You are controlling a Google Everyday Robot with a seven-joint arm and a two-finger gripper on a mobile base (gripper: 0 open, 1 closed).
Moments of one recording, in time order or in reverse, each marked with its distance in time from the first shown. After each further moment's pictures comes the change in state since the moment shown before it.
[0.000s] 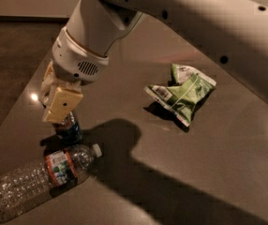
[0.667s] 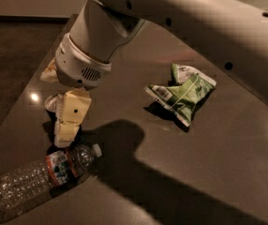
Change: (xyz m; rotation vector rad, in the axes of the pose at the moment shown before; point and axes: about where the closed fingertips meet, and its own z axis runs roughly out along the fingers) arm 0.005 0.005 0.006 0.002 -0.006 -0.017
